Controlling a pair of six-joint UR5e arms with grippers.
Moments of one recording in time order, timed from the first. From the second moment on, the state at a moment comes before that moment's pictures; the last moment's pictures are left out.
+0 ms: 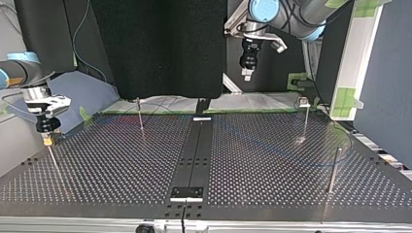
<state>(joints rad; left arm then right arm) -0.41 -1.79 -2.32 -2.34 -1.84 -1.75 1.48 -1.04 1.41 -0.40 1.02 1.65</state>
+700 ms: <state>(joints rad) -0.41 -1.79 -2.32 -2.34 -1.84 -1.75 1.49 -1.04 1.41 -0.40 1.02 1.65</state>
